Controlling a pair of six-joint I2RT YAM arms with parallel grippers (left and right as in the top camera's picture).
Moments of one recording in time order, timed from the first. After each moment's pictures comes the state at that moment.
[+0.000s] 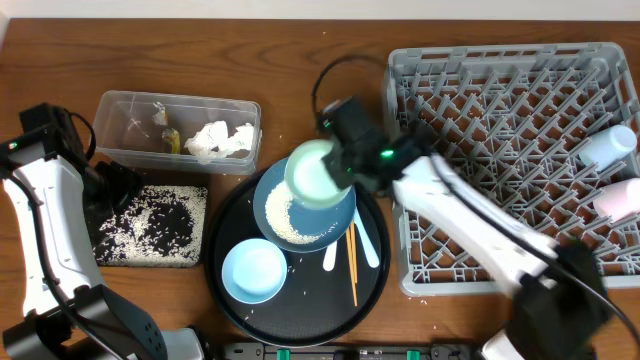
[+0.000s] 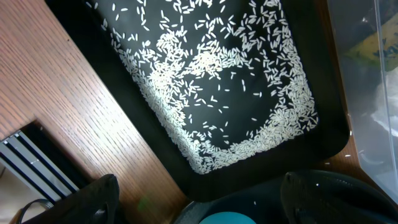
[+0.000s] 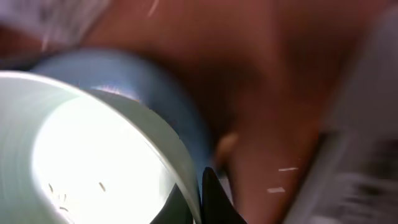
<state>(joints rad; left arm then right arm) 0.47 1.55 1.34 -1.32 -0.03 -0.59 0.66 1.72 1.38 -0.67 0.10 0.11</state>
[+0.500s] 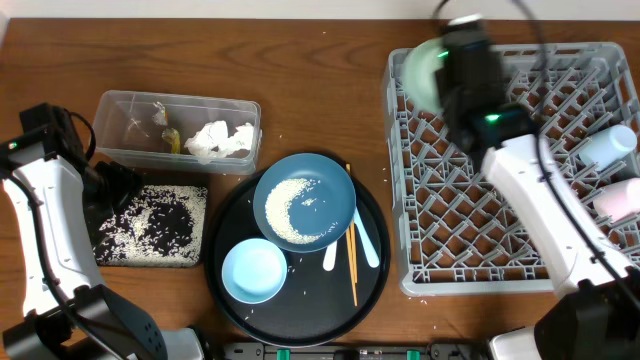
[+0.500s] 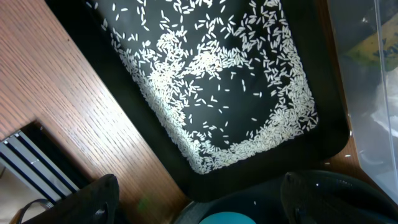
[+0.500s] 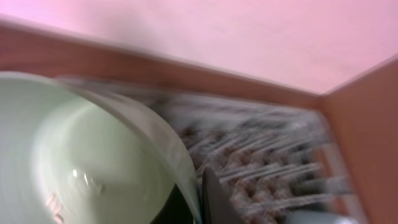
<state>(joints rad) 0.47 1.55 1.34 -1.32 -0.03 -0.59 0.26 1.62 1.39 -0.37 0.58 -0.12</state>
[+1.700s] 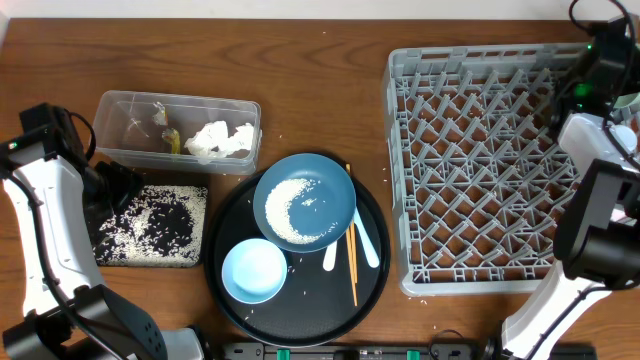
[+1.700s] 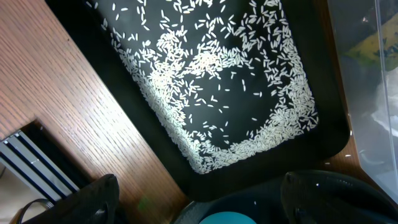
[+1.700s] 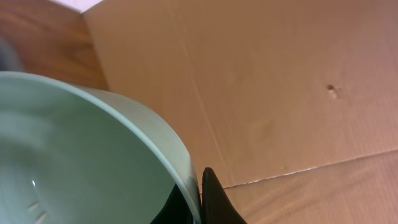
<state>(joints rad) 0.47 1.55 1.34 -1.32 -0.03 -0.59 -0.27 2.07 1.39 0.51 0.92 -0.98</state>
